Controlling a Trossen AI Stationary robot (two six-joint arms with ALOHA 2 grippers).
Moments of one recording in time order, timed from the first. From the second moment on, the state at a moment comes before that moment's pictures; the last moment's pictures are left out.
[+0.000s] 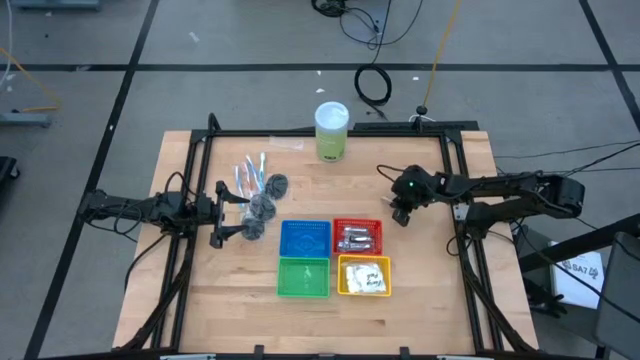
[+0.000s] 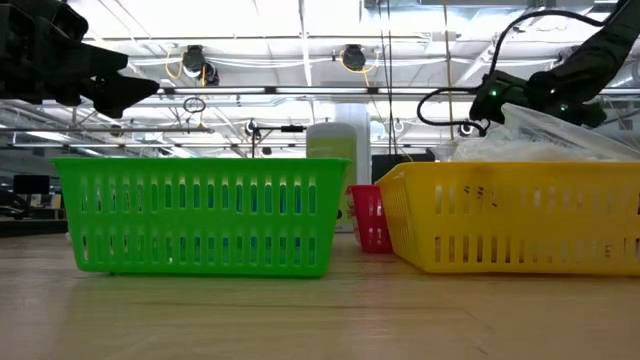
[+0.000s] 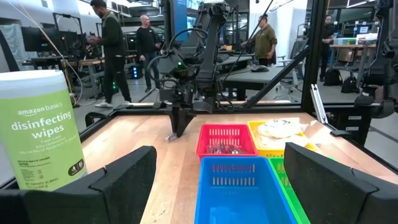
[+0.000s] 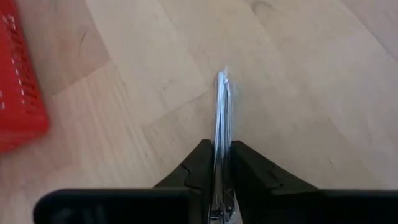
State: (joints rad) left arm -0.14 0.04 0.02 0.08 -0.14 0.05; right arm -0.45 1.22 0.33 -0.18 -0.08 0.07
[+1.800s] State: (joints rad) left arm -0.14 0.04 0.02 0.08 -0.14 0.05; right arm -0.17 1.22 0.13 1.00 -0.19 0.14
